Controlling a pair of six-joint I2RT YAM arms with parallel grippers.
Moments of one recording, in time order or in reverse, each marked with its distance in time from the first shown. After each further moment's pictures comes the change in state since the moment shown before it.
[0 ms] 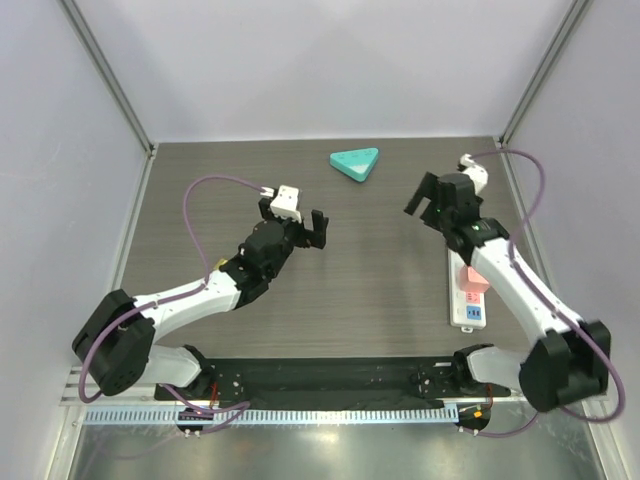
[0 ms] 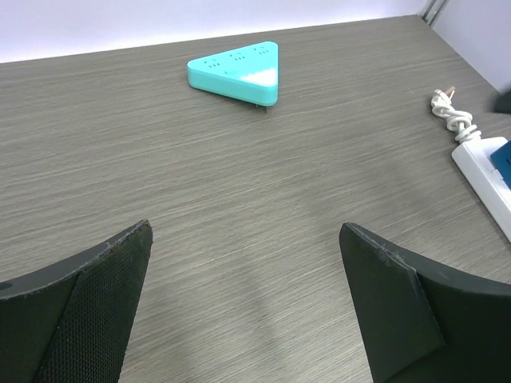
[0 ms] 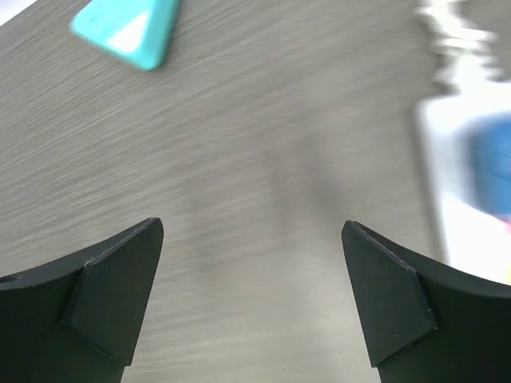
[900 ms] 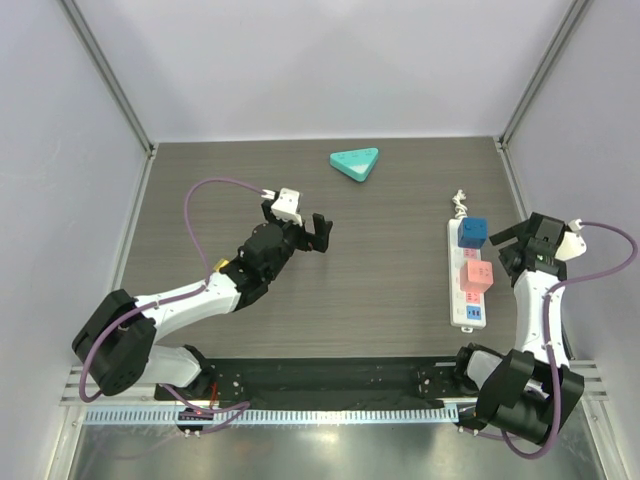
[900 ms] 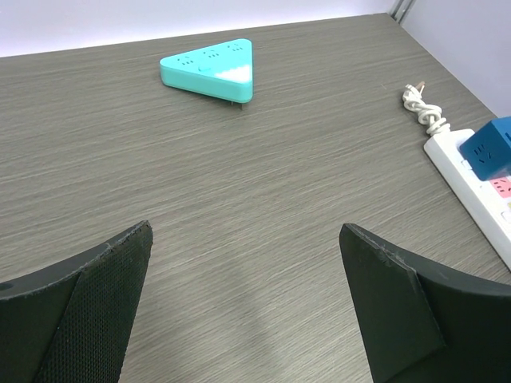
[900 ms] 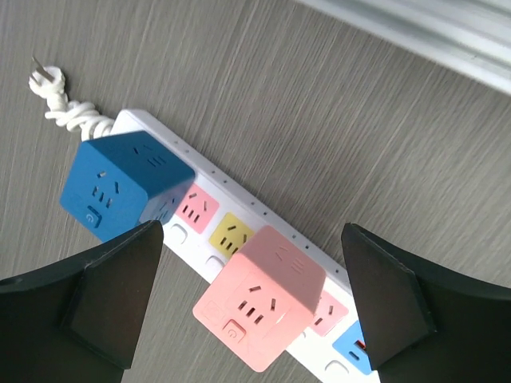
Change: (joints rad) left arm 0.000 0.000 -0.030 0.045 0.061 -0.021; right arm -0.692 -0.278 -0.224 -0.257 -0.030 0.126
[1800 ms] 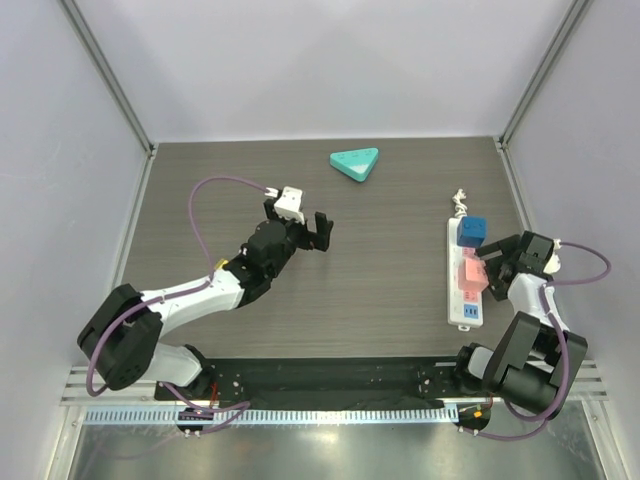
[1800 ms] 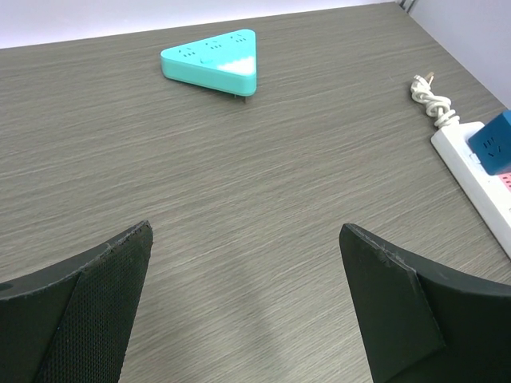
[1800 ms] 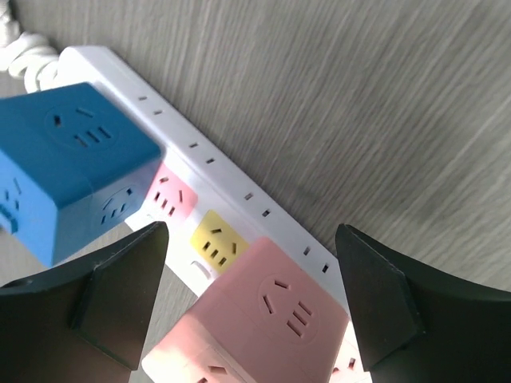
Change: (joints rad) left arm 0.011 0.035 0.016 -0.007 0.009 0.000; right arm -0.058 0.168 -0.215 0.294 -0.261 0.068
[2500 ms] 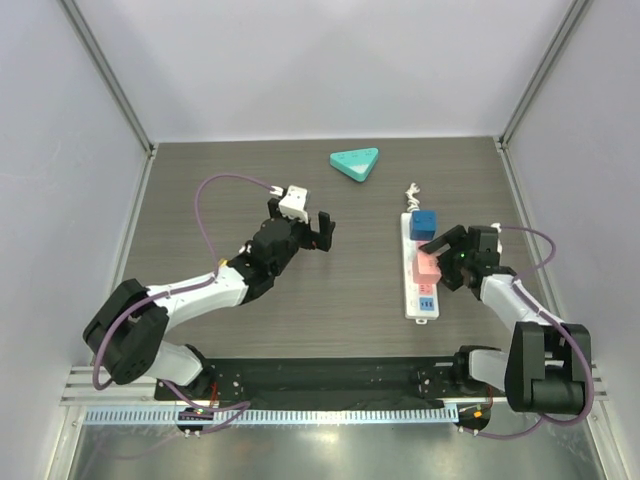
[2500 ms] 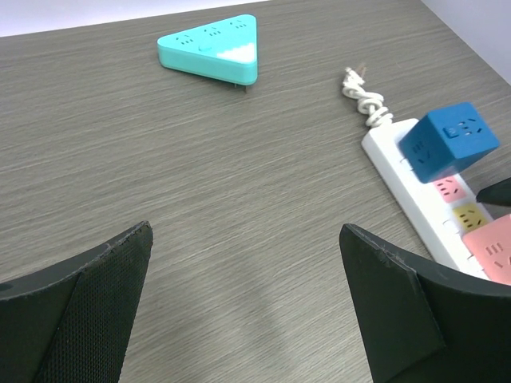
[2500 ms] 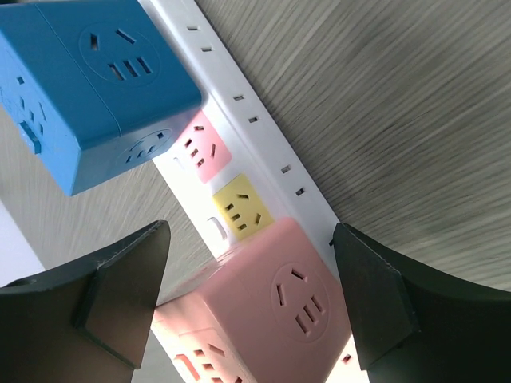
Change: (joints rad) left arm 0.002 0.039 0.027 -0.021 0.008 0.003; right arm 0.387 -0.008 -0.074 0.154 -0.105 0.149
